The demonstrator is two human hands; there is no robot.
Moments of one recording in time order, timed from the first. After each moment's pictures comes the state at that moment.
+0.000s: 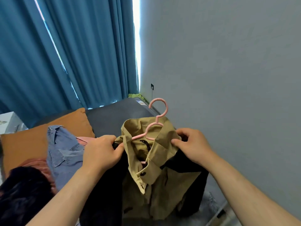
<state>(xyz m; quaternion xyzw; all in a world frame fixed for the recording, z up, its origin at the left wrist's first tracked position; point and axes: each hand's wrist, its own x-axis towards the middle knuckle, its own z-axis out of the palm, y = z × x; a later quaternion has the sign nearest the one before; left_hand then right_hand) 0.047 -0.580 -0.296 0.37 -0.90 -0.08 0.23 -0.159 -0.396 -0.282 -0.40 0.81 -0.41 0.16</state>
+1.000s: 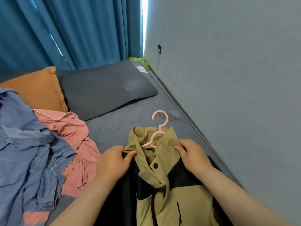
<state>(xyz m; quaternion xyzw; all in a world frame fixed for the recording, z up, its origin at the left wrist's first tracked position) -0.165 -0.667 -0.608 0.47 -0.86 -0.16 0.08 -0.385 -0.516 -0.604 -0.42 0.85 -0.24 0.18</state>
